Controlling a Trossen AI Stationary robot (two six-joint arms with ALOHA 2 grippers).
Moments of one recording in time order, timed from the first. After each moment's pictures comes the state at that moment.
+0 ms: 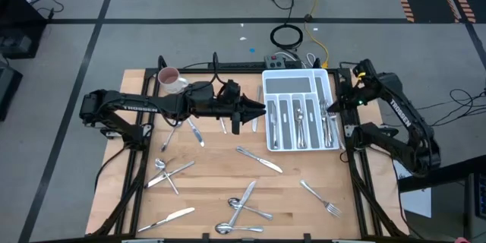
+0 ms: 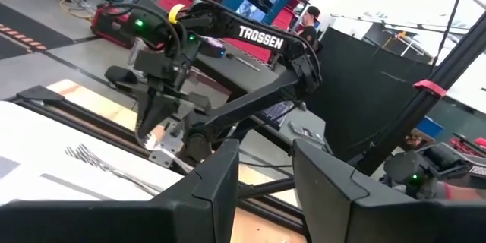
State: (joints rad) left arm 0.05 1.50 1.21 0.30 0.08 -0.49; right arm -1.32 0.89 0.74 -1.23 -0.73 -0.92
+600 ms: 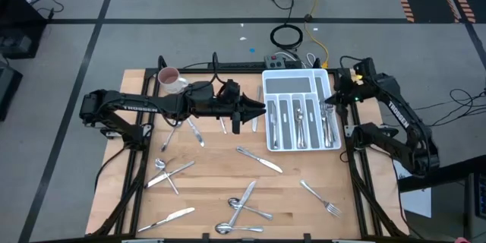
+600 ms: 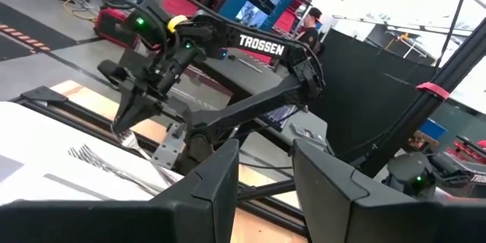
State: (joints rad) left arm 0.05 1.50 1.21 0.30 0.07 -0.49; right arm -1.34 0.87 0.67 -0.98 -0.65 -0.77
